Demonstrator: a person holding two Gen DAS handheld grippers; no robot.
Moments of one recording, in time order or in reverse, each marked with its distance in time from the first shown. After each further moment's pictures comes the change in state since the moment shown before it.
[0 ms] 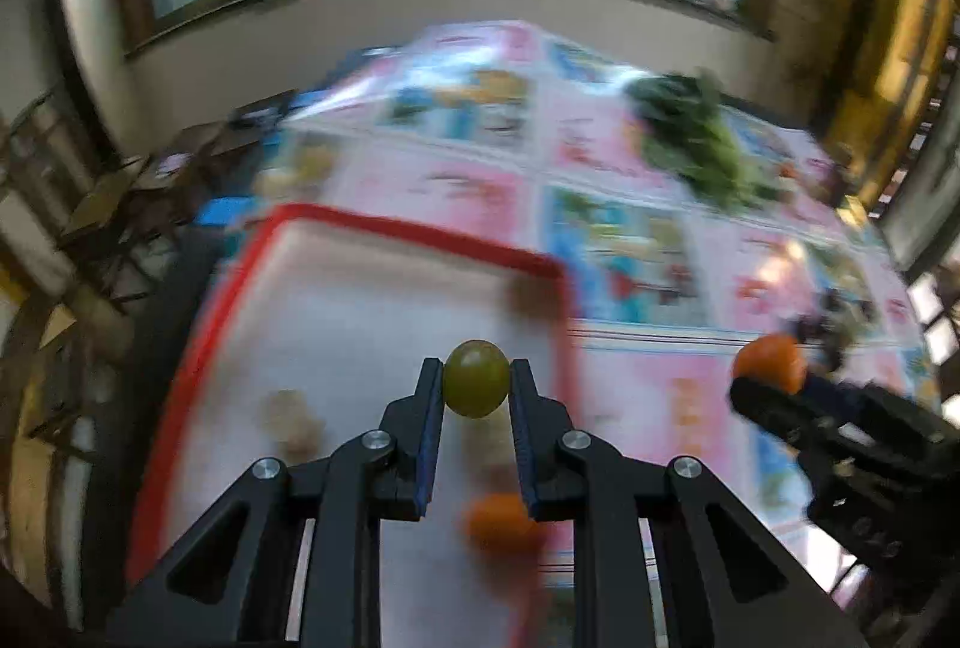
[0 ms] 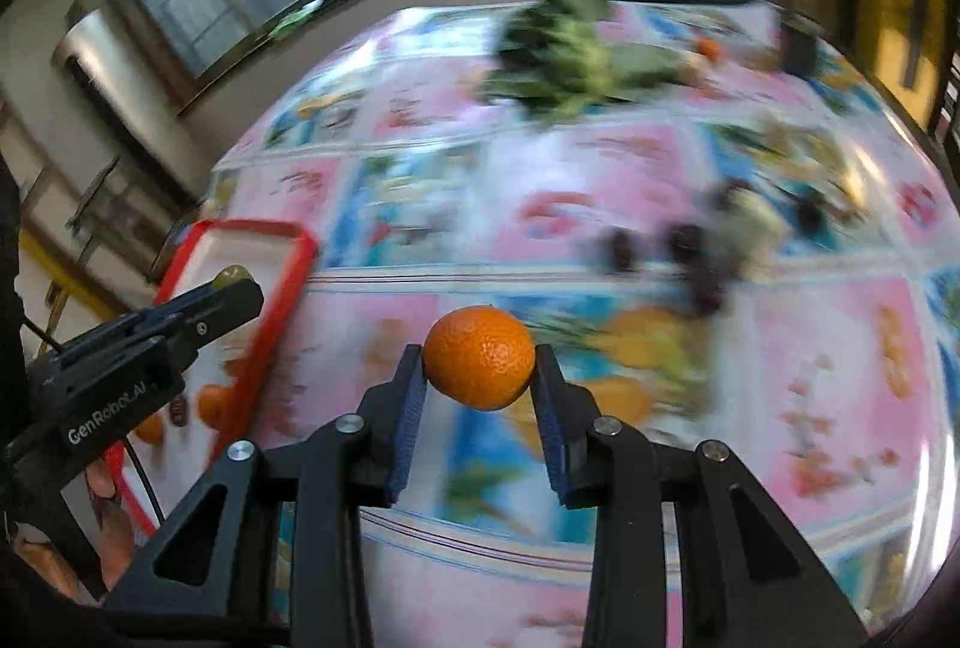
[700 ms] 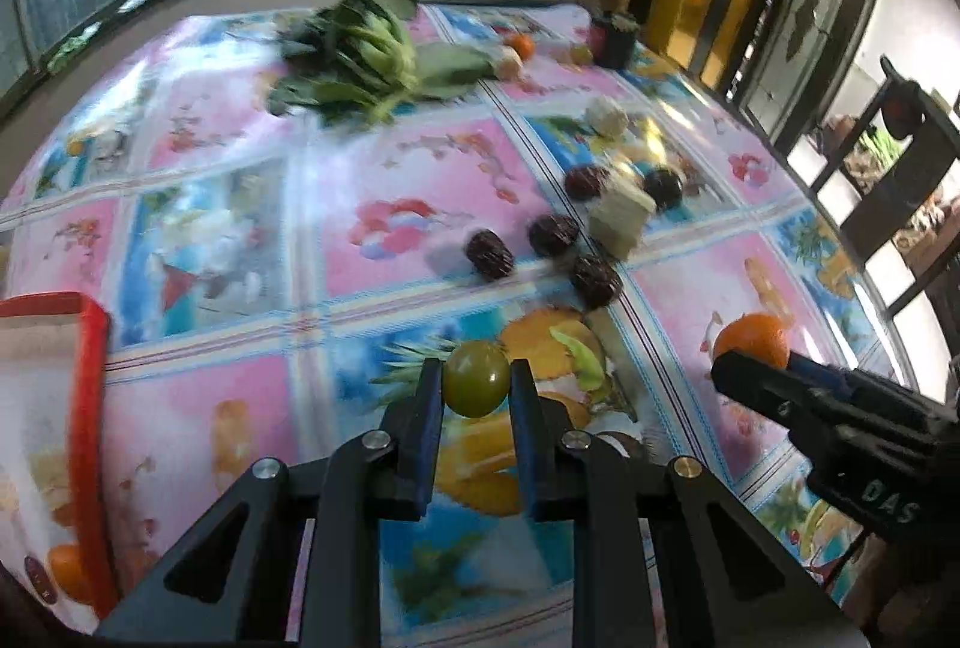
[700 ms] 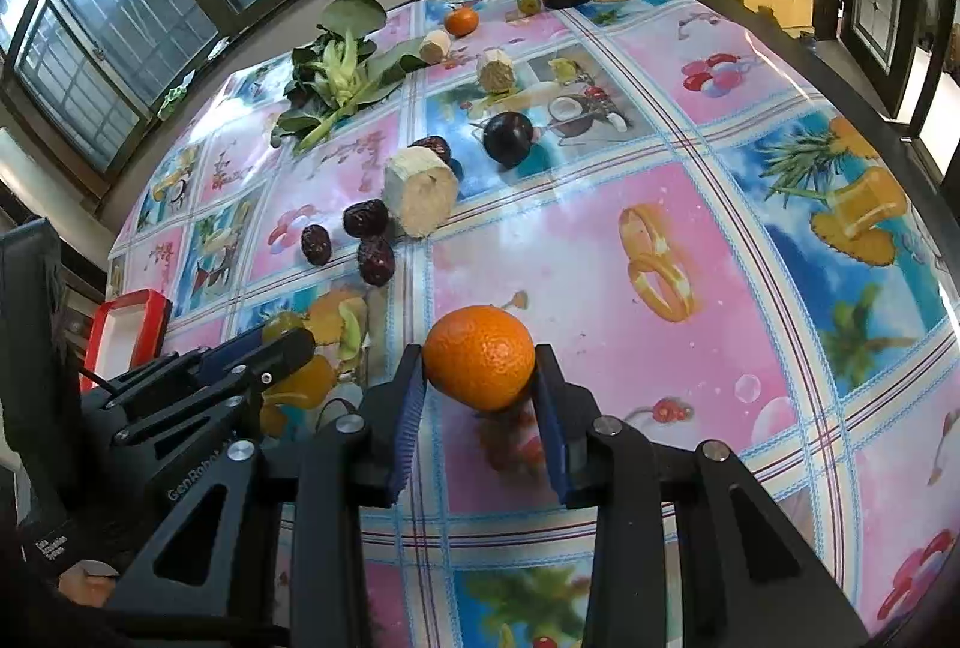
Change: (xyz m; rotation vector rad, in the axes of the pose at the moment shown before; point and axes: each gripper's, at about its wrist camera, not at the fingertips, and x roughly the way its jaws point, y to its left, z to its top) left arm 0.038 -0.218 -0.031 0.314 0.050 -0.315; right arm -0.043 -0.154 -0.043 0.293 -0.044 -0.170
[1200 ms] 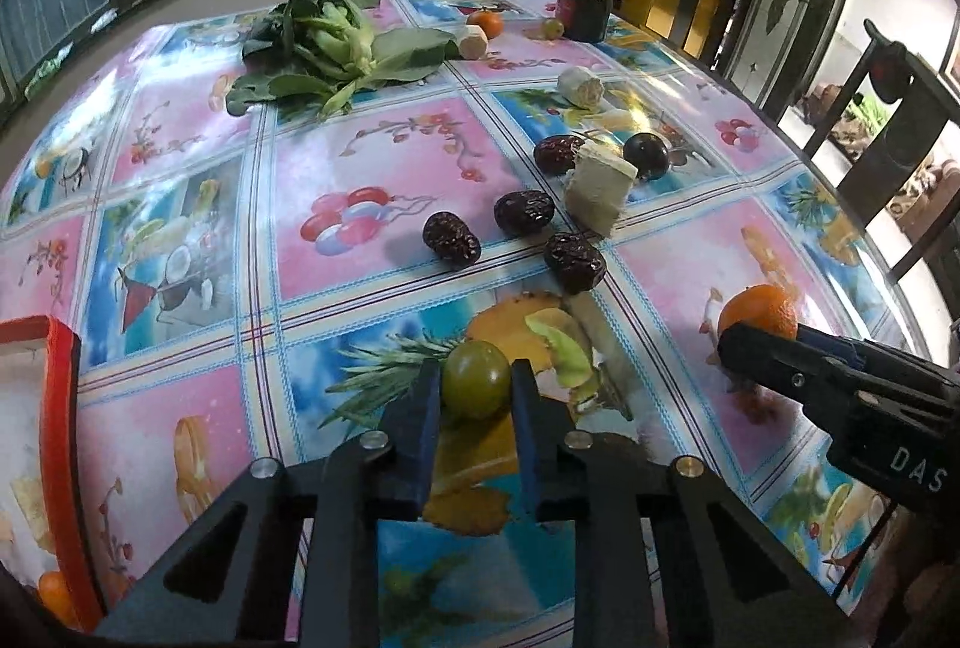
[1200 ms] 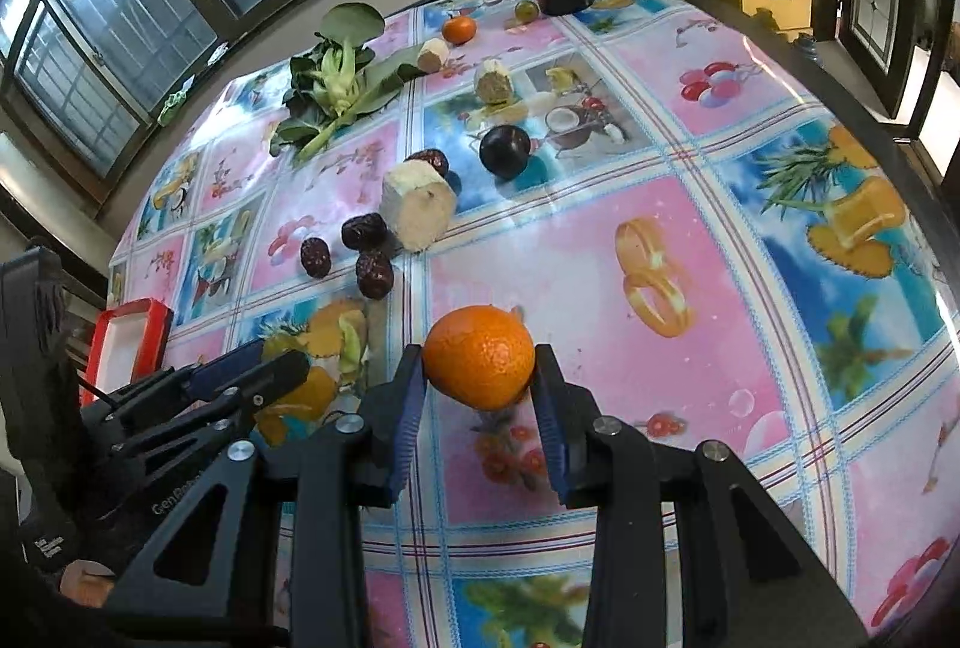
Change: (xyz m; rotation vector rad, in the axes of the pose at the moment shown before) left arm 0.026 -0.019 -0.004 0.087 0.034 -0.016; right arm 0.003 -0.005 0.004 0.022 0.000 0.003
